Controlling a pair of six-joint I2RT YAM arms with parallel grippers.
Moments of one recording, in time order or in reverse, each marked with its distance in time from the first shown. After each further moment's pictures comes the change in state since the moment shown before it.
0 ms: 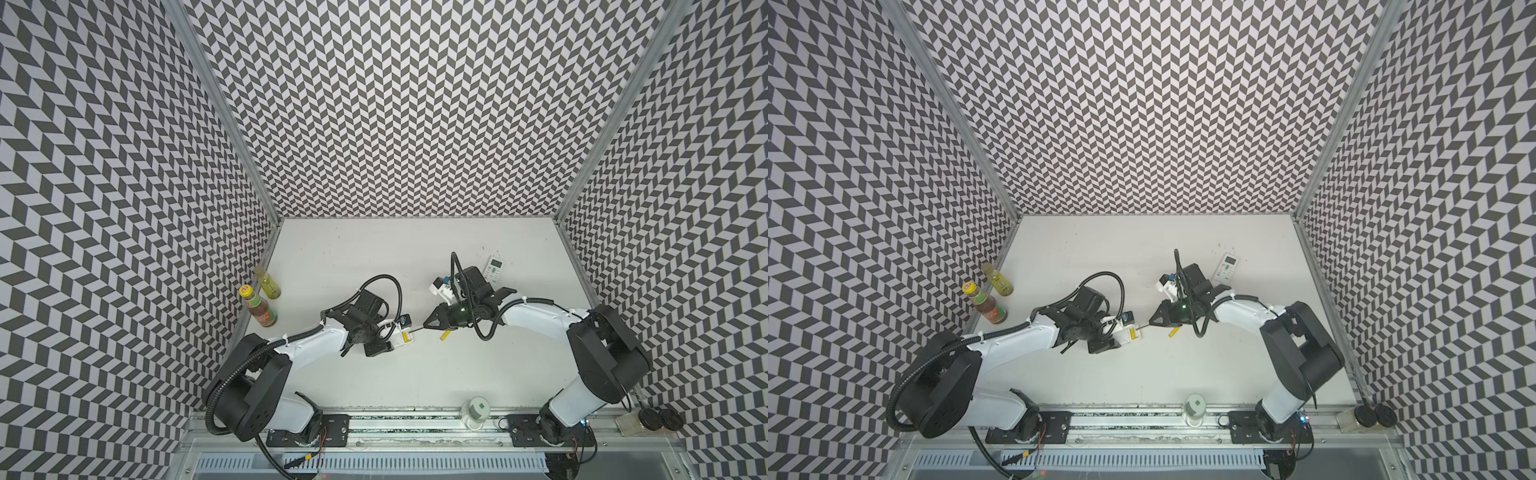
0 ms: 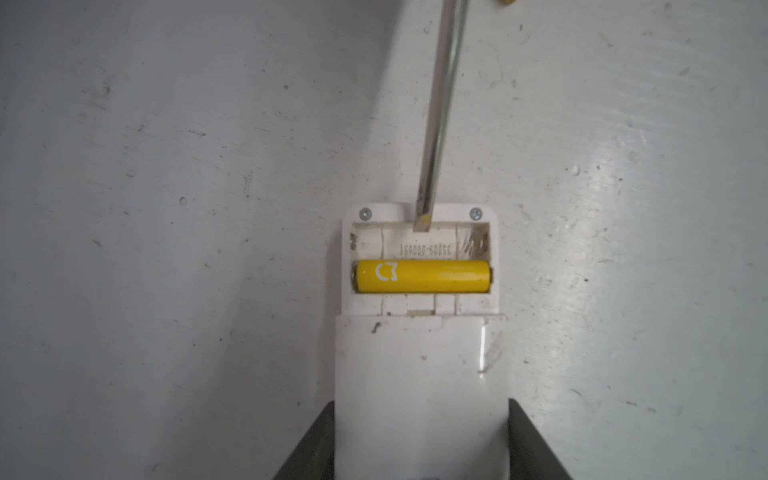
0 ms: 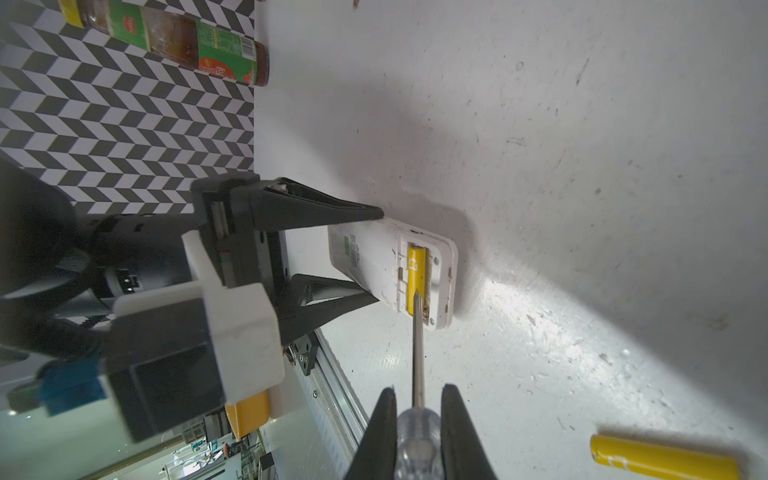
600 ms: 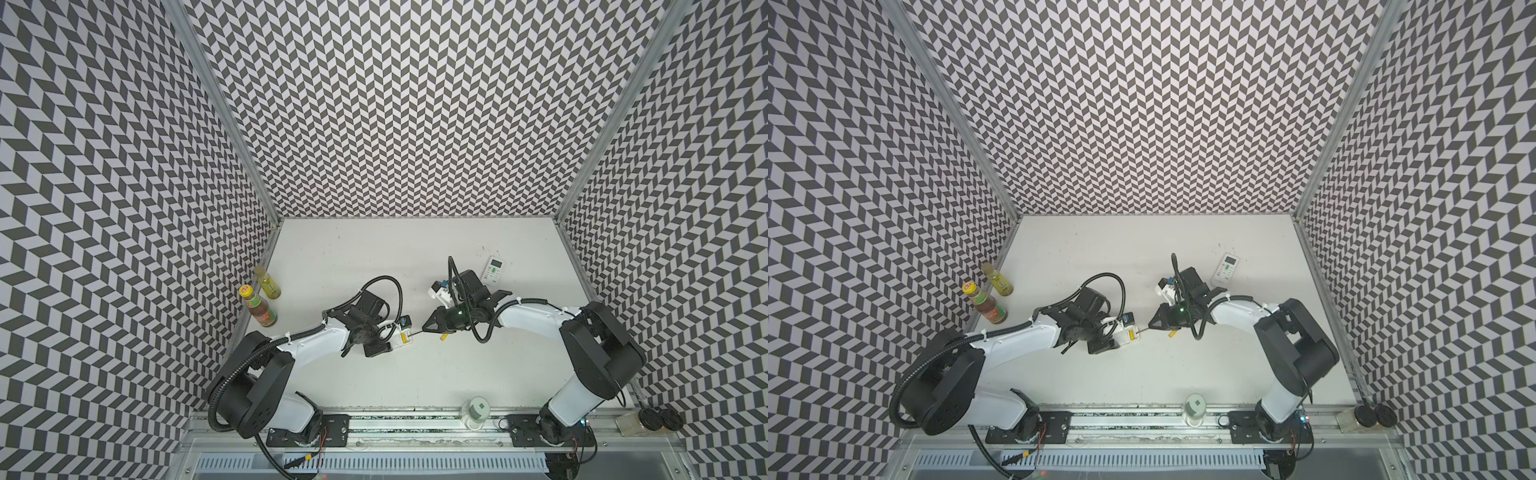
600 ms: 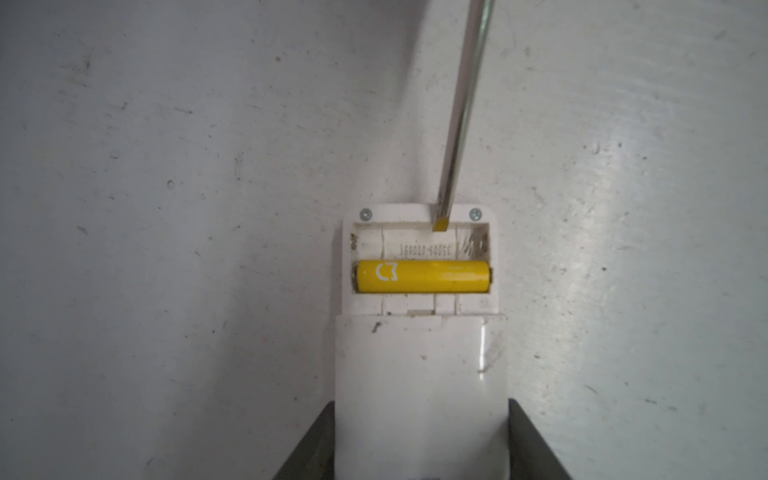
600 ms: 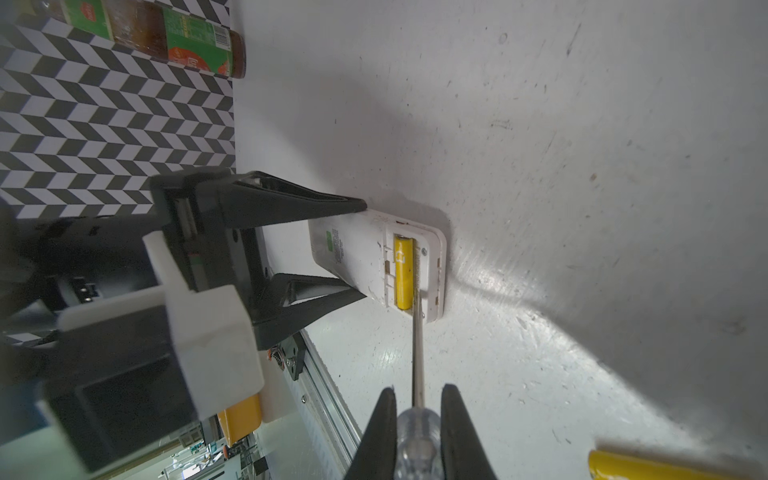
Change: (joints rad) left arm -0.010 0.015 0.000 -0.003 -0.028 0.002; right arm 0.021 0.041 -0.009 0.038 0.018 0.019
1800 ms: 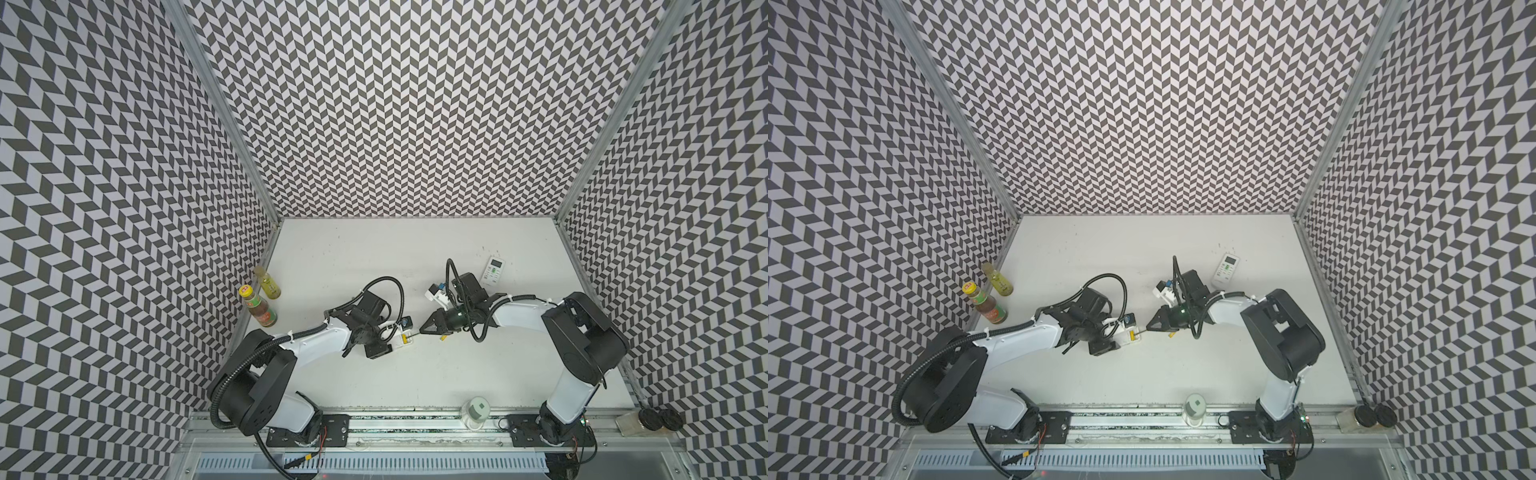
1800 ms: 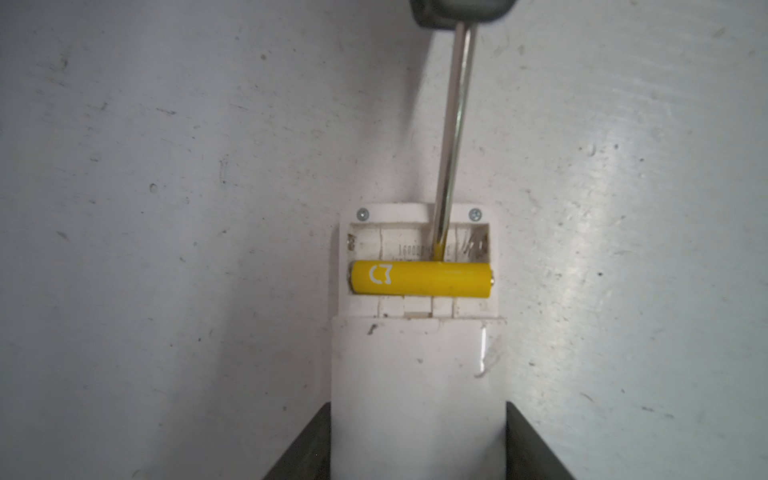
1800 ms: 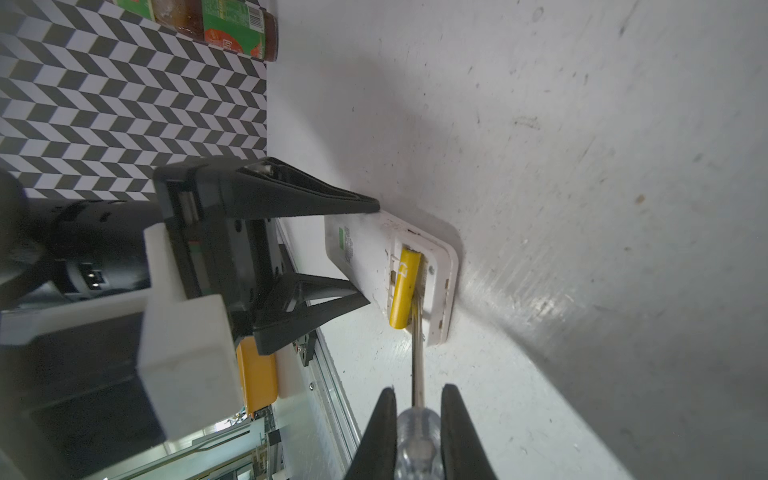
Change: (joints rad) left arm -0.012 0.022 0.005 0.004 0.000 0.002; right arm -0.039 0.100 -0.032 0.142 -0.123 -0.048
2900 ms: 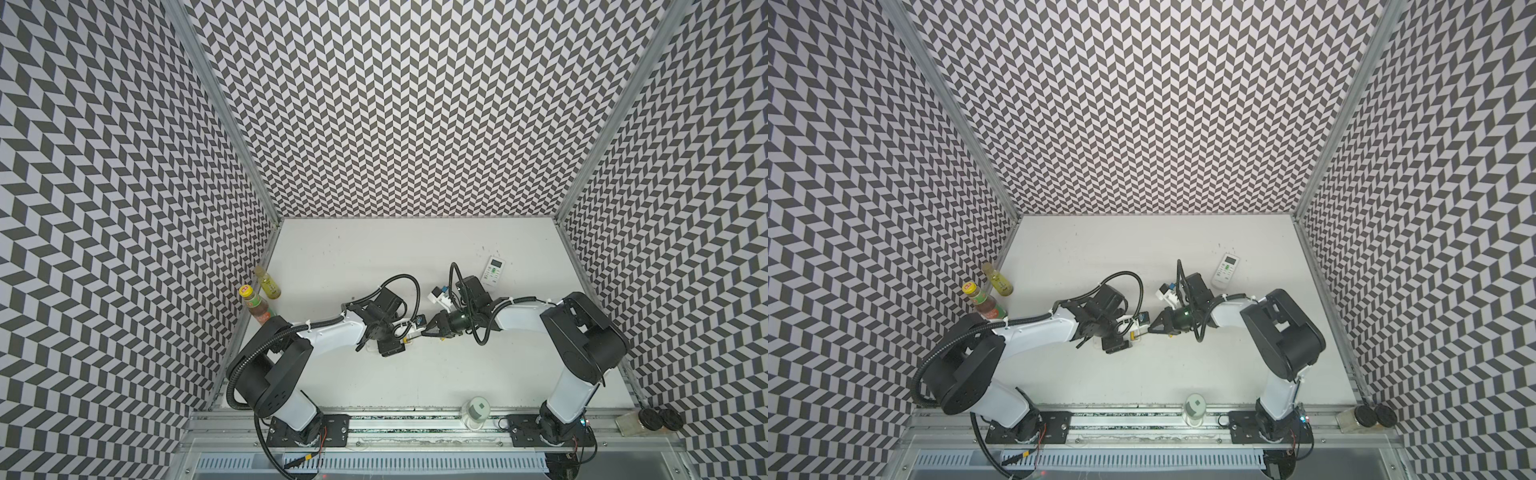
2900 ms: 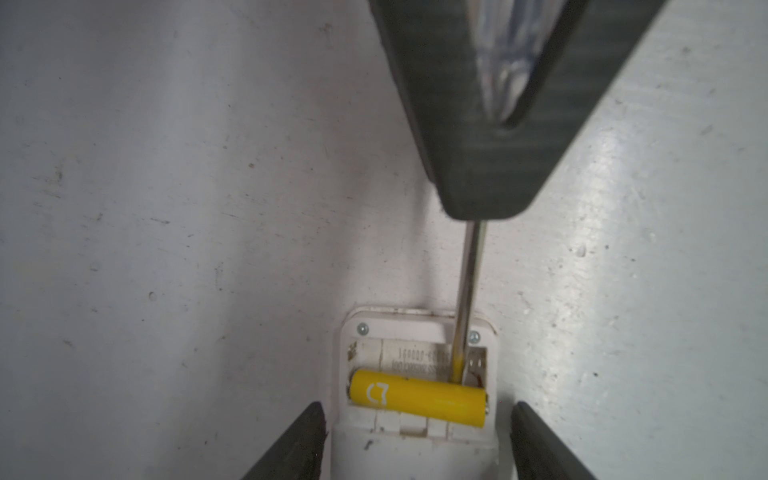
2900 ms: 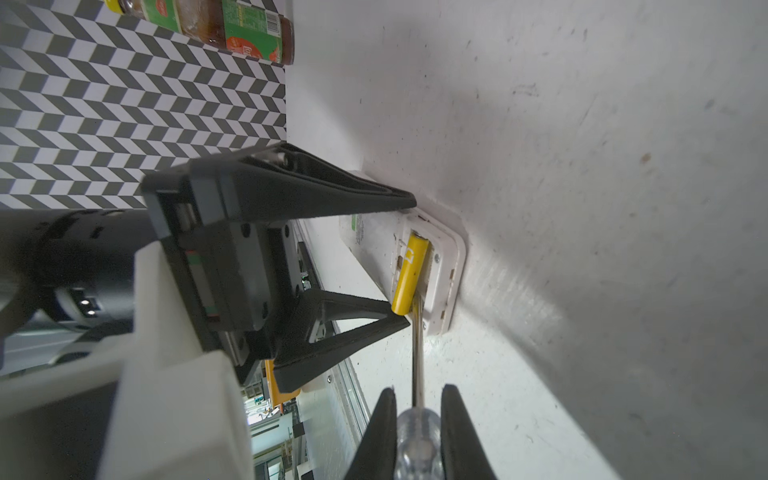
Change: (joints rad) left arm -0.092 0.108 0.116 -0.003 -0.038 -0.042; right arm -0.027 0.000 -0.062 0.098 -0.091 0.073
